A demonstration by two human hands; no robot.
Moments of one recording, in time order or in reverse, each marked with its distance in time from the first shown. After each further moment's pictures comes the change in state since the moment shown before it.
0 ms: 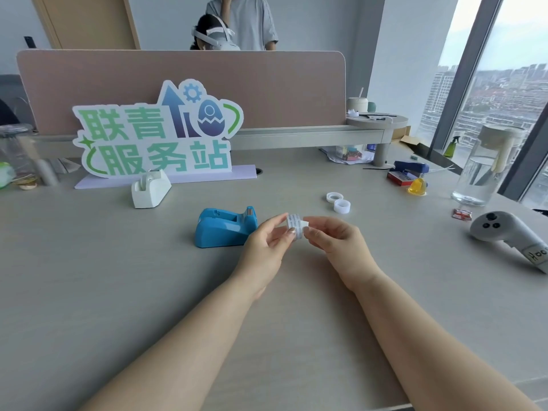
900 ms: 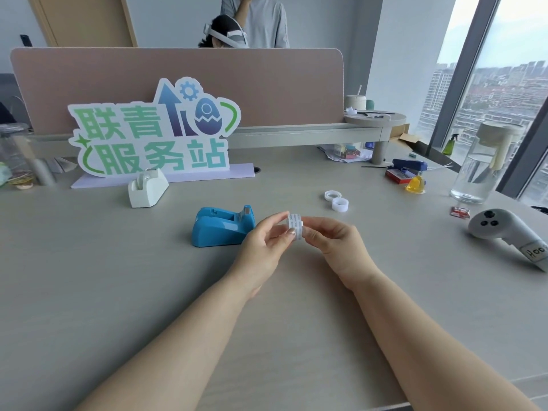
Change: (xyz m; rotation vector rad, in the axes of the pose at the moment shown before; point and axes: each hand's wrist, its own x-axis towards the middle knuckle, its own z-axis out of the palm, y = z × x) left_hand -0.004 0.006 -0.001 0.027 -0.046 -0.001; right_hand -0.002 -0.002 -0.001 -0.025 -0.075 -0.075
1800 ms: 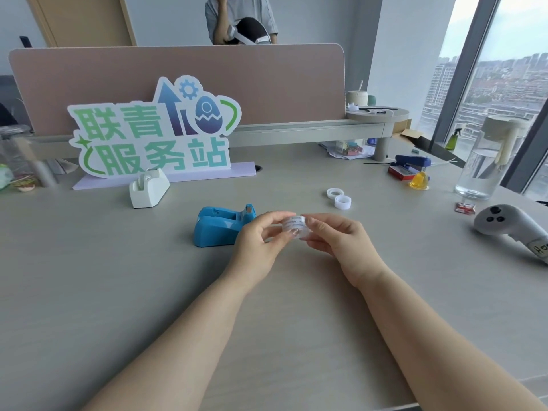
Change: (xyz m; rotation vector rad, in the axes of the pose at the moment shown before) left_hand -0.003 0.012 -0.009 0.104 0.017 0.174; right_hand -0.004 -0.011 -0.001 0.157 -0.017 0.125
